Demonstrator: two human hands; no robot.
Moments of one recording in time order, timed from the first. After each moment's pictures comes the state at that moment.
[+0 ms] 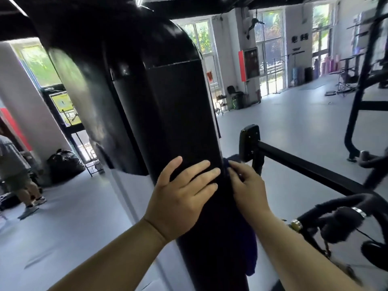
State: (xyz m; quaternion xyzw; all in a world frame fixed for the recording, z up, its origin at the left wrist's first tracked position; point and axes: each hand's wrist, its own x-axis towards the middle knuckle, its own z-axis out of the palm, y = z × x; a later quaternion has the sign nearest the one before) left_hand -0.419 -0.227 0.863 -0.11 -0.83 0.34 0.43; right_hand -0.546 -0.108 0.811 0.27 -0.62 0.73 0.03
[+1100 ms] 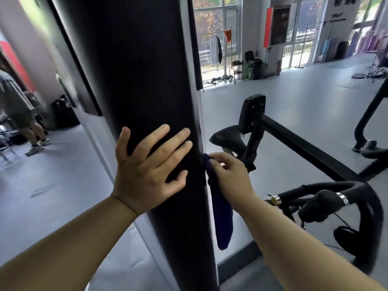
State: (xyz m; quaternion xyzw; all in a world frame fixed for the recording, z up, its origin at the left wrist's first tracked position) left_hand -0.427 -0.208 0.806 0.03 -0.80 0.37 0.48; right_hand -0.575 -0.087 0.743 0.28 -0.65 0.68 -0.16
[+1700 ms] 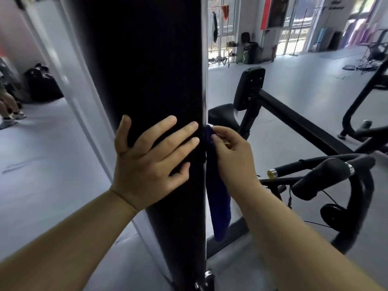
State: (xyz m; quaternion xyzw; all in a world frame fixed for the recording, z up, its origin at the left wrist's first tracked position) left_hand -0.427 -0.209 0.702 0.01 -0.81 0.31 0.49; right_hand -0.558 -0.087 0.681 0.28 -0.64 0.71 -0.11
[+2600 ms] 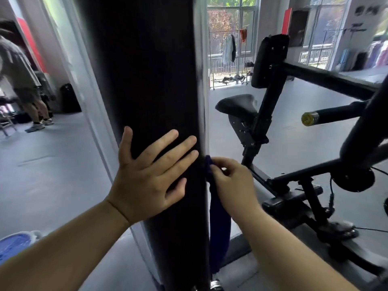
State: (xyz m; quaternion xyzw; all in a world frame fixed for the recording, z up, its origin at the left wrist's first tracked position) left_hand -0.417 -0.204 0.394 0.03 -0.82 0.37 0.43; right_hand -0.568 -0.090 0.346 0.33 -0.67 0.65 -0.10
